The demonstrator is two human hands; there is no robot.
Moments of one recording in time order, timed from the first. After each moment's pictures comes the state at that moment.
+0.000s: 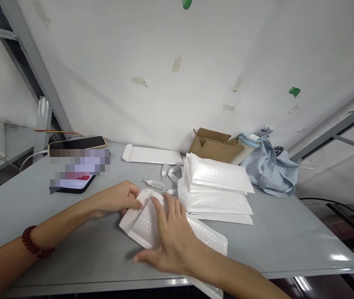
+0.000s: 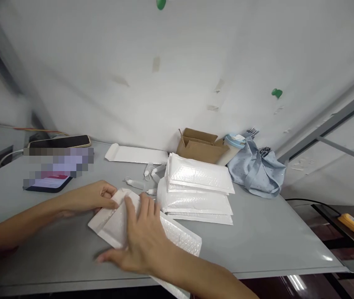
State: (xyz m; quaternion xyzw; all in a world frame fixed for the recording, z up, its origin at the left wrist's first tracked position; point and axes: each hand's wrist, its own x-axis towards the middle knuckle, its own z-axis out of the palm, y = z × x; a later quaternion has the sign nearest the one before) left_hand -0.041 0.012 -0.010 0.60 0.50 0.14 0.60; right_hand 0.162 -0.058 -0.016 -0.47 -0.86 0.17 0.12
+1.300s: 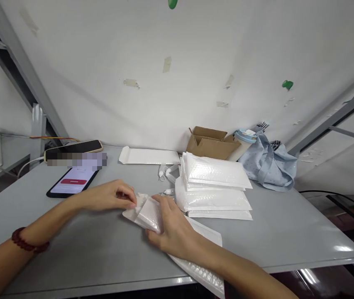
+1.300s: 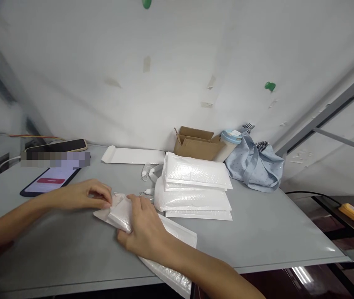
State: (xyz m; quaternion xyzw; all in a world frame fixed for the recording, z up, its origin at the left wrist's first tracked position) left_hand -0.072 0.035 -0.007 0.81 0.39 0.07 0.44; right_hand 0.166 -0.048 -0.015 -0.47 -0.81 0.29 0.20
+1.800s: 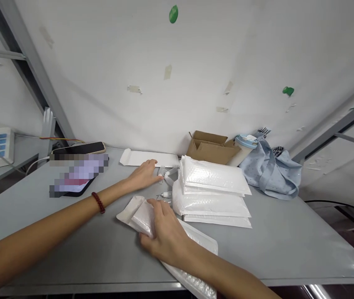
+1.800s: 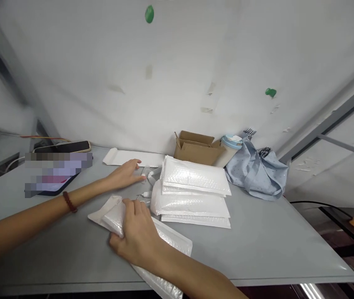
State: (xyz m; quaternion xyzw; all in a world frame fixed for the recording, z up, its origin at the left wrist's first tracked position) left_hand 0.014 0.090 -0.031 0.77 0.56 0.24 0.19; right_hand 0.164 -0.051 -0.026 -0.45 -0.83 0.26 0.21
